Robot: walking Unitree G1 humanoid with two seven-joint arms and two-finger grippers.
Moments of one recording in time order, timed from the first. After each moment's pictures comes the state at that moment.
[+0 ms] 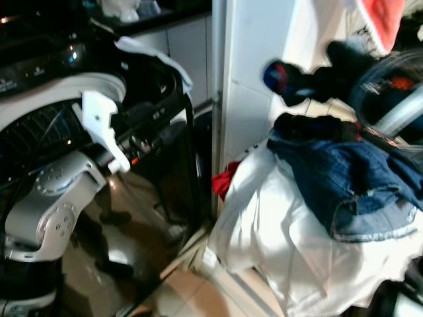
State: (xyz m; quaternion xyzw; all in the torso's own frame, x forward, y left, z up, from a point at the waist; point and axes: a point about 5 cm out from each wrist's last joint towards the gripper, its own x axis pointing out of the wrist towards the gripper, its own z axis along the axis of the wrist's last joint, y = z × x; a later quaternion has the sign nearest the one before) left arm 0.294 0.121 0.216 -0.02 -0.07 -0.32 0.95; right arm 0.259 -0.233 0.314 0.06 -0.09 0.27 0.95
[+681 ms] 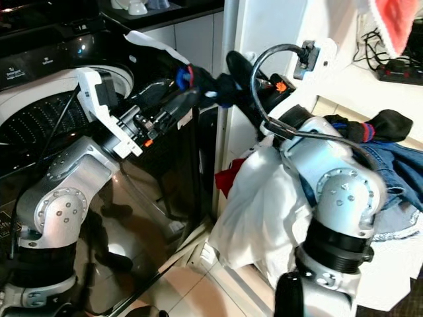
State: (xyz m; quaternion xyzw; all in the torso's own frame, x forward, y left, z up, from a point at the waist) left arm 0.293 0.096 0.244 -0.14 -0.12 -0.40 0.90; right arm 0.295 -0.135 0.279 0.31 -0.07 0.34 0.89
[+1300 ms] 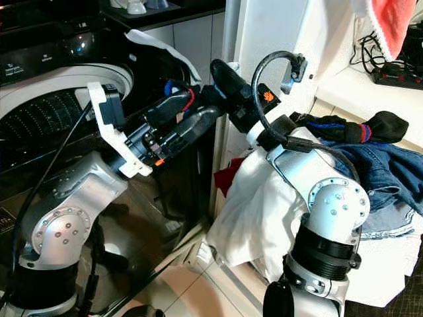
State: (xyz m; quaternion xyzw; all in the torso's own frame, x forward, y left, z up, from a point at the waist) left arm 0.268 0.080 0.239 -0.20 -0.12 -0.46 0.86; right arm 0.287 -0.120 0.270 0.37 -0.03 0.37 0.85
